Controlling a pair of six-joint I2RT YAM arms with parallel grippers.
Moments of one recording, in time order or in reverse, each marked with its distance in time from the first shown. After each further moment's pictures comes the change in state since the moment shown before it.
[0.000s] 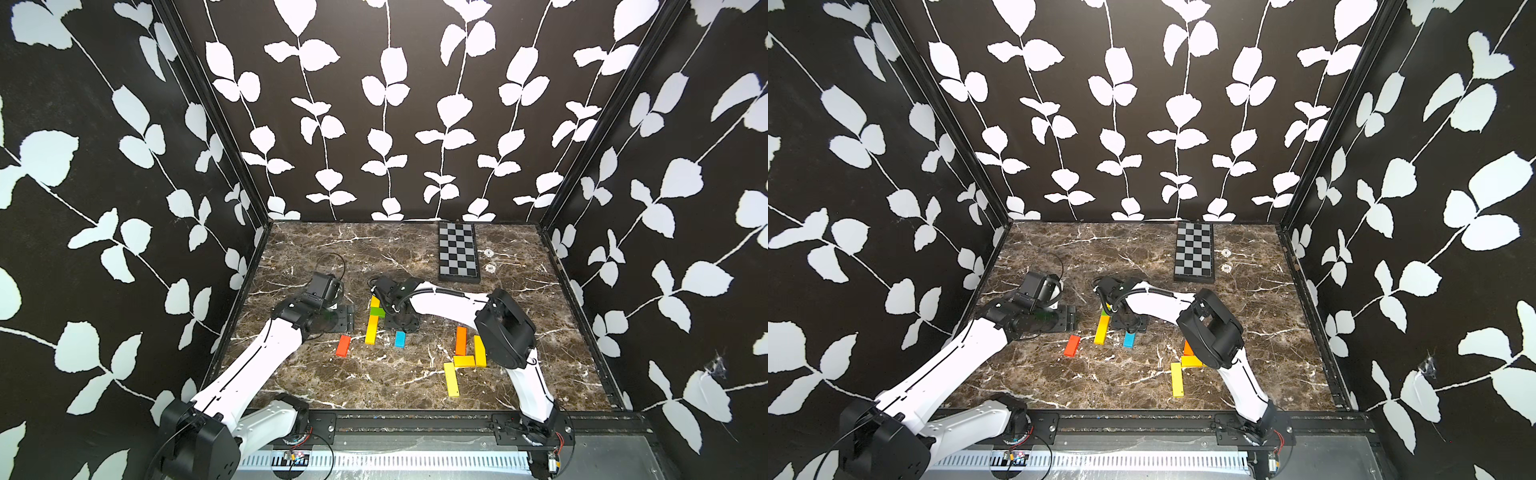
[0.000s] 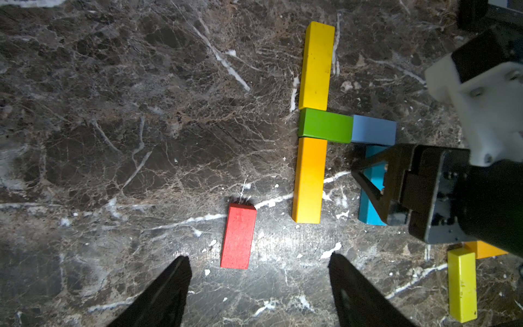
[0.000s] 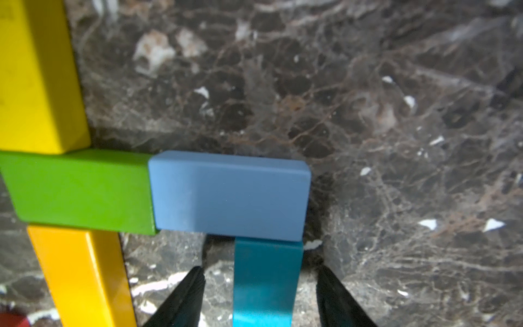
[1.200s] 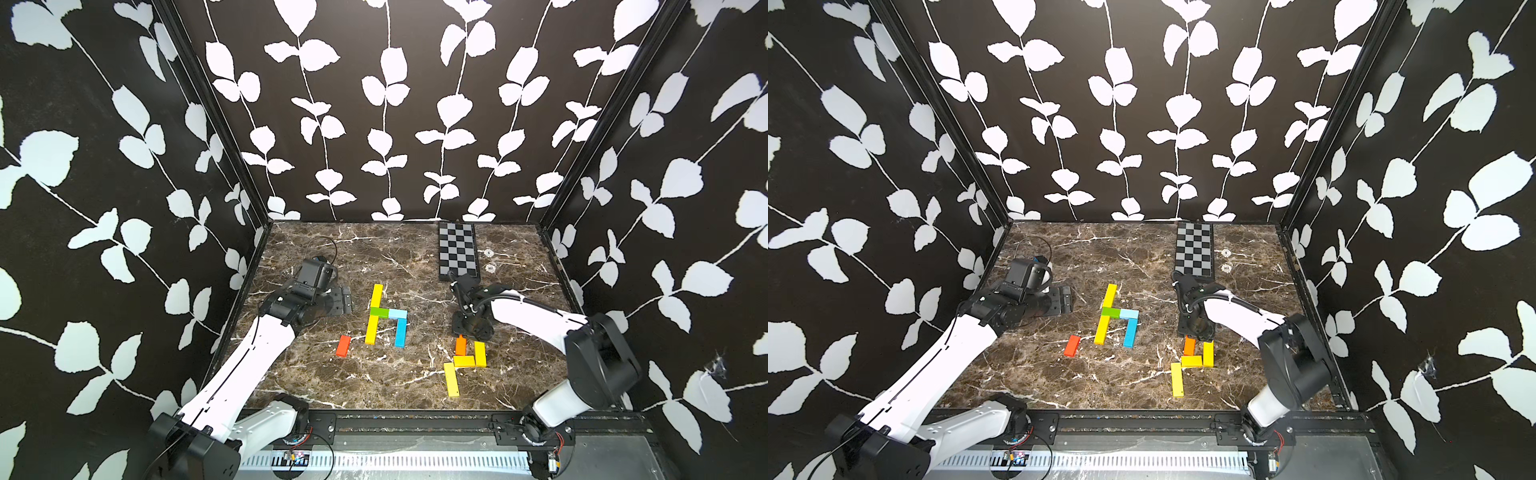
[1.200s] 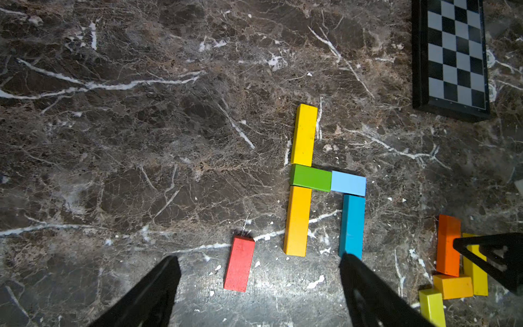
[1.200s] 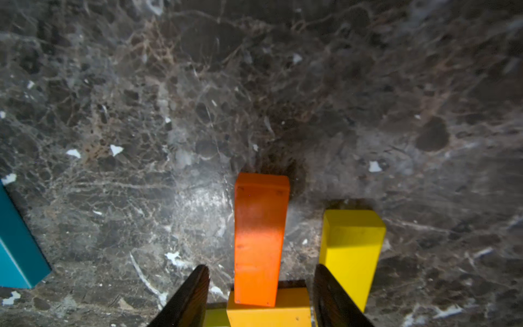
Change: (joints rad) left arm 0.022 -0.001 0.153 -0.029 -0.075 -0.021; right arm -0.363 -0.529 -0.646 0.060 -0.109 -0.271
